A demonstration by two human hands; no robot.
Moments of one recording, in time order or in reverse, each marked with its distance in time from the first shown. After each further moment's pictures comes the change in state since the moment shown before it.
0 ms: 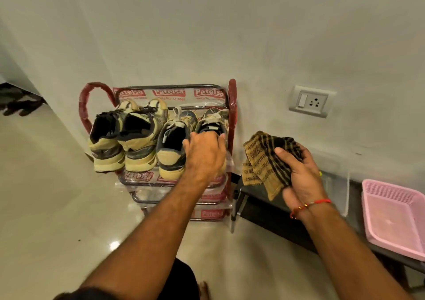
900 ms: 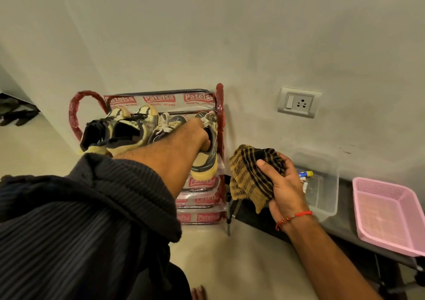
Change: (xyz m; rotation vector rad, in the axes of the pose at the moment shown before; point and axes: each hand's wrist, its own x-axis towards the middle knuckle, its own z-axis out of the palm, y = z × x) left_hand 0.047 0.057 -0.052 -1.223 -0.220 -1.125; right_hand -0.011 0.011 -0.016 -0.036 -0.022 0.024
